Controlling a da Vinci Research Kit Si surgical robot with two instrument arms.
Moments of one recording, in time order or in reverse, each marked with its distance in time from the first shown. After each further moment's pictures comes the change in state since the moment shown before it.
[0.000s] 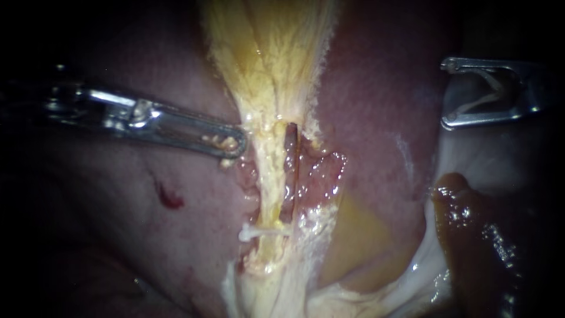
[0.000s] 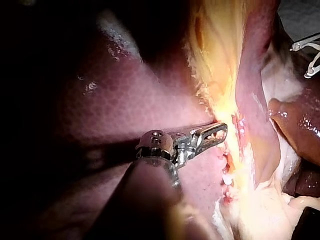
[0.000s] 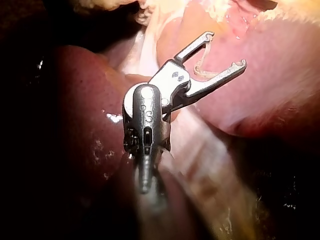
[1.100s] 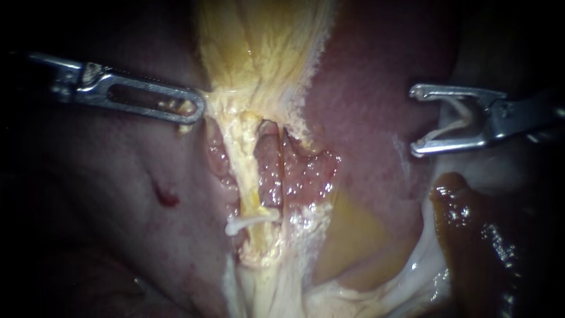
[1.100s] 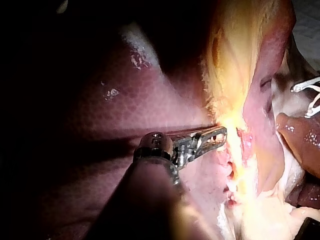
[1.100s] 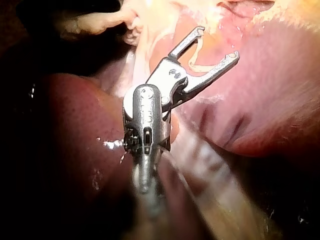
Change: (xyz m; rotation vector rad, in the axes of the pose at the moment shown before) right arm -0.001 -0.004 0.007 0.076 -0.014 0.059; left arm -0.002 0.000 -0.005 -0.013 -0.050 -0.016
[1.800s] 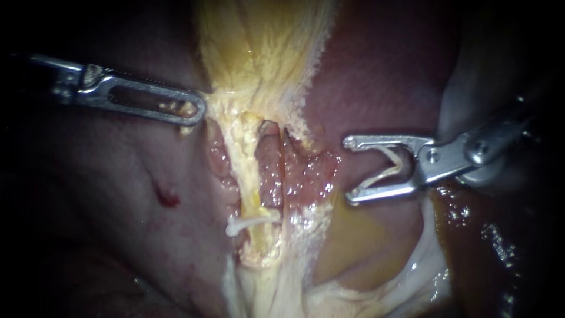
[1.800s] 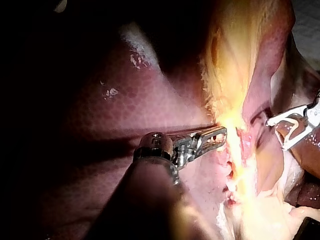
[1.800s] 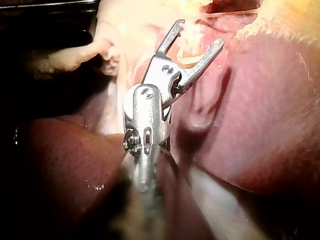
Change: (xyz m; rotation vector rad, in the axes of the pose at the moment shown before) right arm -0.004 -0.003 0.010 0.074 0.000 0.071; left arm 0.000 0.000 0.000 -0.002 -0.001 0.000
